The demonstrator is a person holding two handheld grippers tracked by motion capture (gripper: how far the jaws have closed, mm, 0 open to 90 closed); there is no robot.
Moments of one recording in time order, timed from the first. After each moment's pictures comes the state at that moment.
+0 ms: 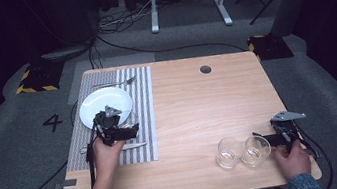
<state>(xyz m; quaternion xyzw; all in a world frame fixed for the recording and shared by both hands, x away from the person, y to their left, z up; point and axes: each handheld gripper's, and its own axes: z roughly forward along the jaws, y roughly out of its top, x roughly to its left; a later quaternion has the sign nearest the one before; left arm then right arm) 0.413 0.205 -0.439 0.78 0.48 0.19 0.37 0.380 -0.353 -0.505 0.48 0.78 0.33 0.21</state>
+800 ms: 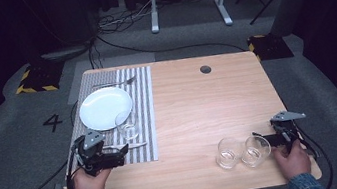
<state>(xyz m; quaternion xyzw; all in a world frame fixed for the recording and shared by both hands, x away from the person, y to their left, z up) 0.318 0.233 -0.410 0.77 0.45 0.21 0.39 0.380 -0.353 -0.505 0.48 0.78 0.33 0.21</state>
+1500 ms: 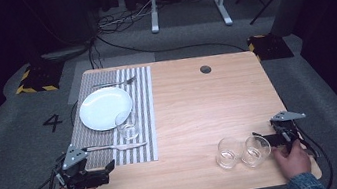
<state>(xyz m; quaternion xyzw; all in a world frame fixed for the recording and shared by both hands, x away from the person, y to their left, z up) 0.277 0.270 -0.413 0.76 0.48 0.19 0.39 0.380 -0.353 -0.505 0.48 0.78 0.33 0.21</state>
